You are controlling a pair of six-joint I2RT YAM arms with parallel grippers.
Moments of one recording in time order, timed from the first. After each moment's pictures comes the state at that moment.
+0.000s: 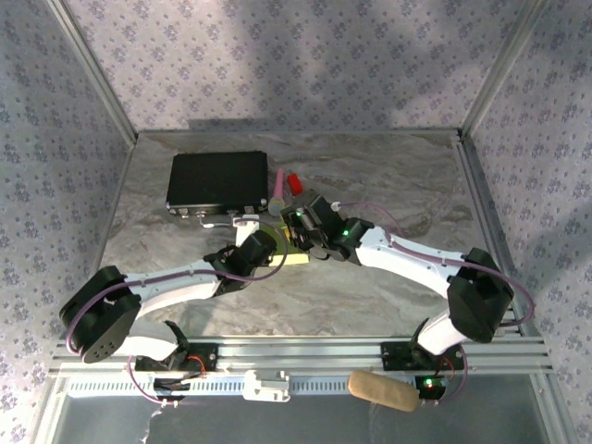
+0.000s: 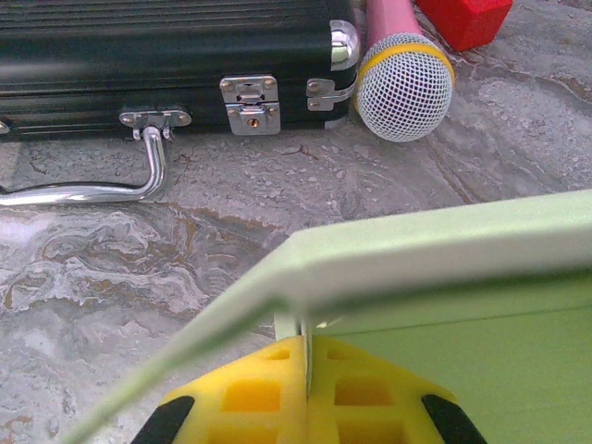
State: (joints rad) left arm -0.90 1.35 0.62 -0.12 -0.63 -0.65; right arm 0.90 1.52 1.09 -0.23 0.11 1.89
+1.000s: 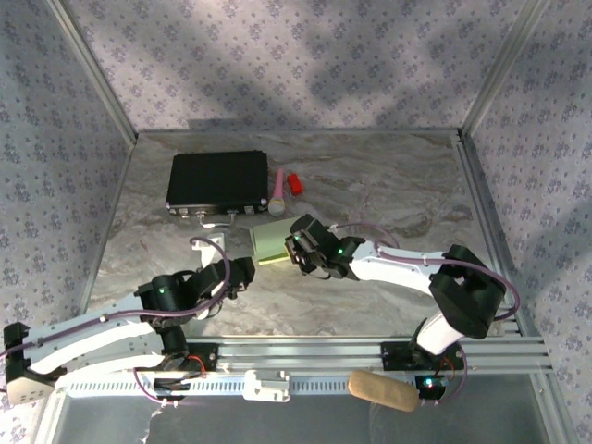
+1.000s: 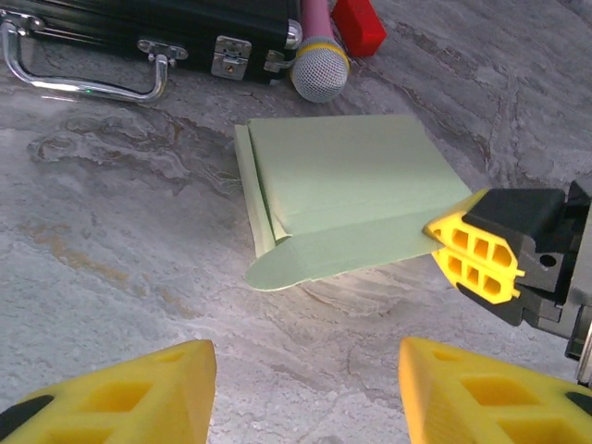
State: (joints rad) left arm -1.17 0.75 0.68 -0.74 -0.61 -1.05; right arm 0.95 1.55 0.91 -0.12 0.09 1.90
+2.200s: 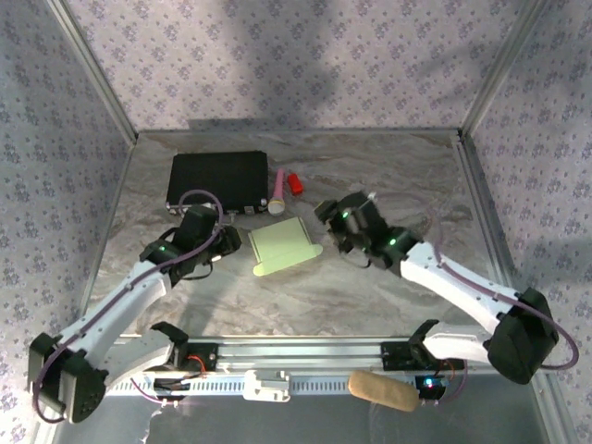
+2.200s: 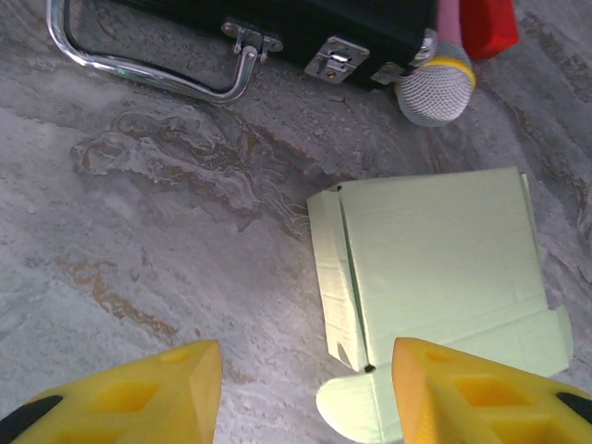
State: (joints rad) left arm -0.47 1.03 0.75 -0.60 -0.02 -0.75; right arm 0.67 1.21 0.92 -0.32 0.04 1.32
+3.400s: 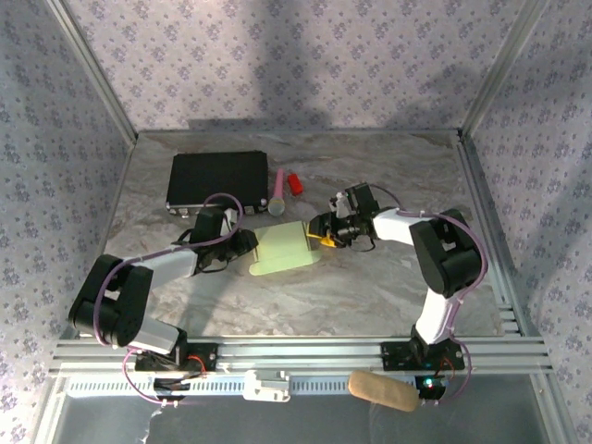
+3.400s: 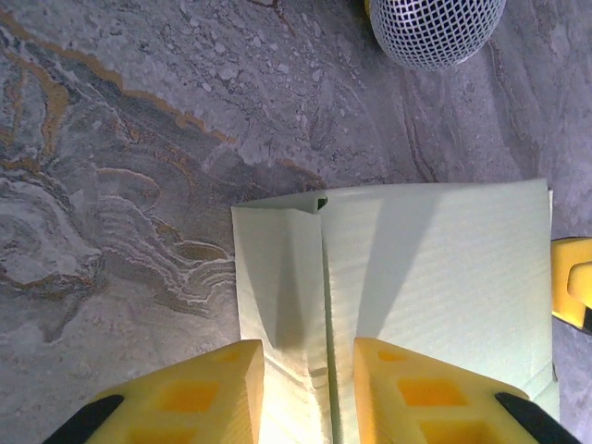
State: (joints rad) left arm -0.37 1.44 0.54 0.10 0.37 -0.78; right arm 0.41 1.81 0.93 -0.07 -0.72 0.66
